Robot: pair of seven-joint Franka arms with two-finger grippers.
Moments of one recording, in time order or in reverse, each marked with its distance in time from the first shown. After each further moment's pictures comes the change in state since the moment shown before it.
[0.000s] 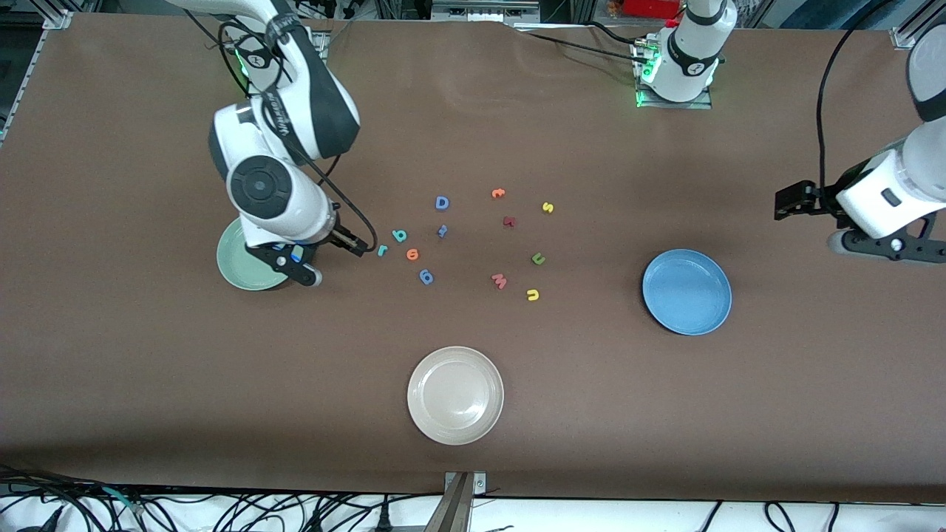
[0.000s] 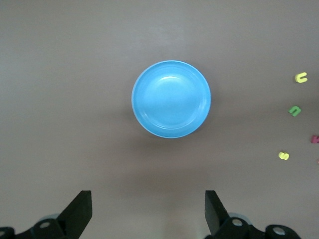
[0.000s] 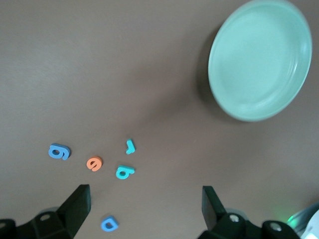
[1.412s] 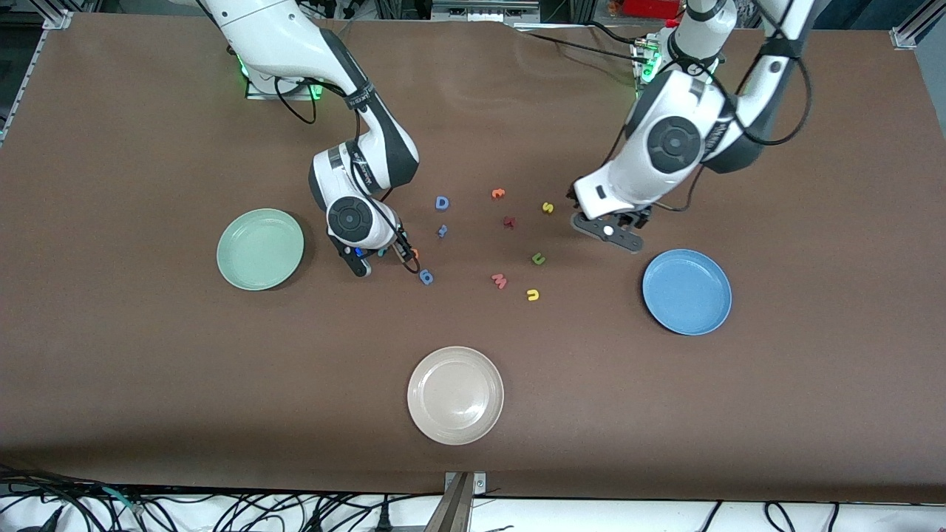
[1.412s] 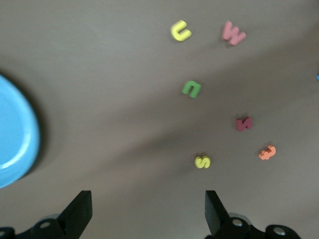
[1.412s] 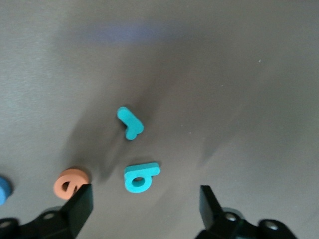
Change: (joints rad) left arm -0.311 0.016 -0.160 -0.546 -0.127 0.604 -0.155; right arm 0.072 0.167 0.038 -0.214 0.186 0.344 0.304
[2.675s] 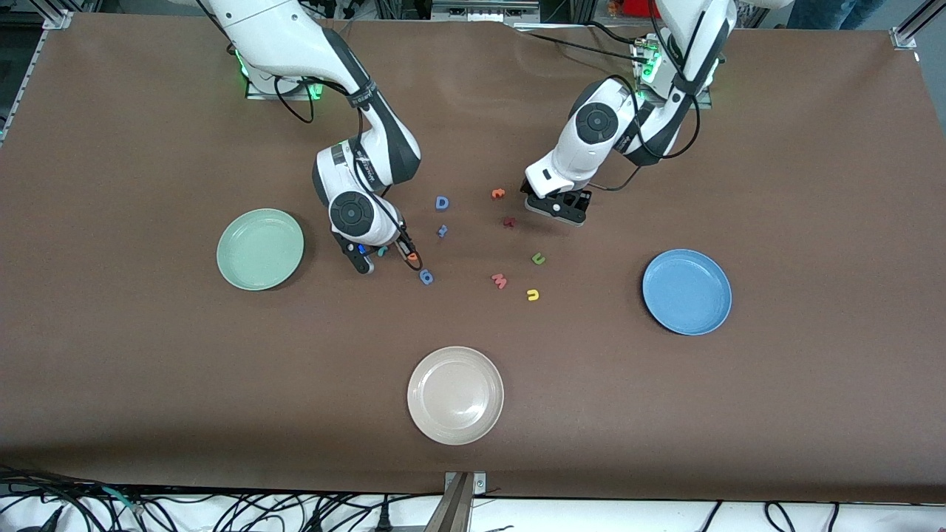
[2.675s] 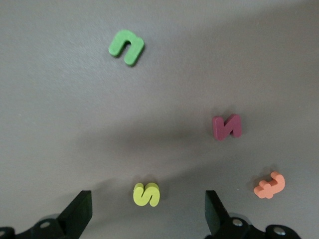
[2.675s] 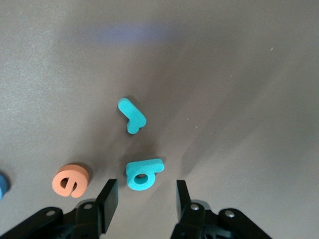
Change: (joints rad) left arm -0.137 0.141 -0.054 -0.268 0.000 0.552 -0.245; right arm 0.002 -0.003 0.015 -0.029 0.013 0.059 0.004
